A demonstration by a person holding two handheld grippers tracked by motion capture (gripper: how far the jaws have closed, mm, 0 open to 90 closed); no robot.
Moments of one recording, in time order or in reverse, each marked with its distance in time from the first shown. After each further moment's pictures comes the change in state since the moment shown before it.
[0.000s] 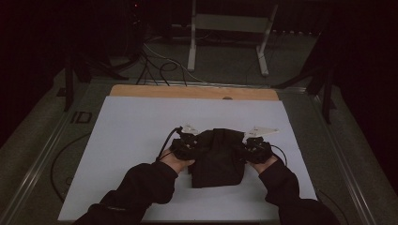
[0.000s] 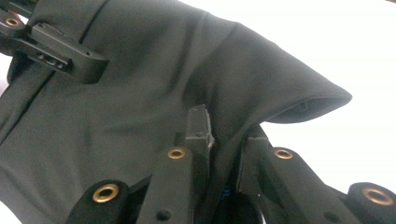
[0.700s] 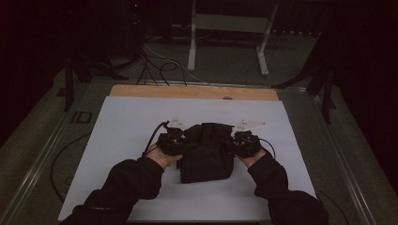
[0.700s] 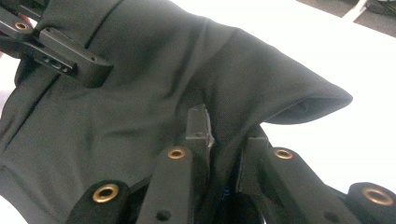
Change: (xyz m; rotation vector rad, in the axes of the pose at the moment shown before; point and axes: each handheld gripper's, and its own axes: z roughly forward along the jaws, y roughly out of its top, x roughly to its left) left arm 0.021 0.002 -0.035 -0.005 0.017 0.026; right arm 0.021 0.032 0.012 -0.040 0.025 -0.041
